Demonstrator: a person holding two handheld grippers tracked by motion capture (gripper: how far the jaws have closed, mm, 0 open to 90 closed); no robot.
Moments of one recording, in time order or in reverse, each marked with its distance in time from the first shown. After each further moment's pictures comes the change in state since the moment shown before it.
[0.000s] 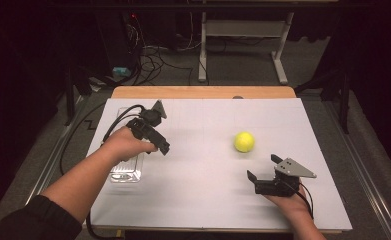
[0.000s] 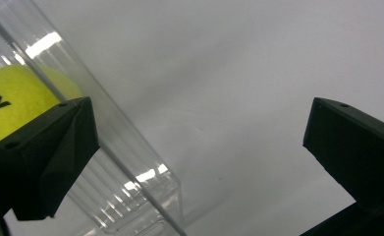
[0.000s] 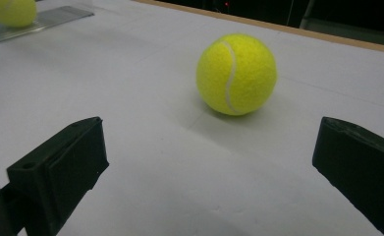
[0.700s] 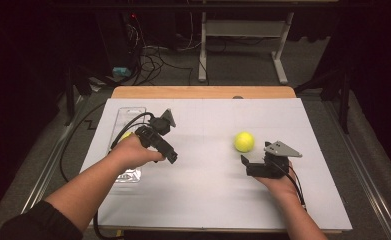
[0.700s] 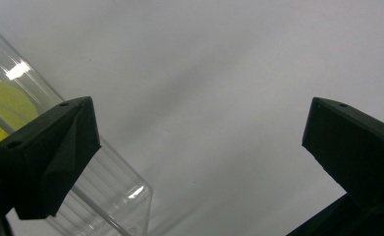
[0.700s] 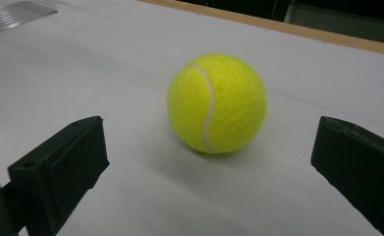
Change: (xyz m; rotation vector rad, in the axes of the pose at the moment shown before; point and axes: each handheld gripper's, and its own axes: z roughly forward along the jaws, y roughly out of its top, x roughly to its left) left arm -0.025 -0.005 0.010 -0.009 -0.013 0.066; right arm -0.010 0.028 0.045 0.060 -0.061 0.023
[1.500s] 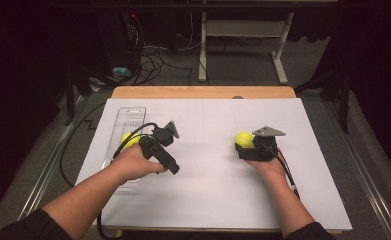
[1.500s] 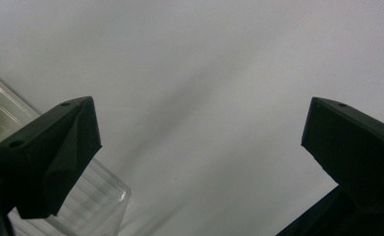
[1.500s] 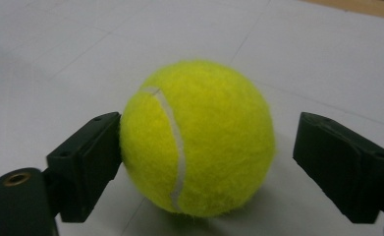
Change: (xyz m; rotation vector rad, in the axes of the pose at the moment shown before) left arm -0.017 -0.014 0.014 0.005 -0.017 0.060; right arm -0.012 0.020 0.053 0.157 -0.008 0.034
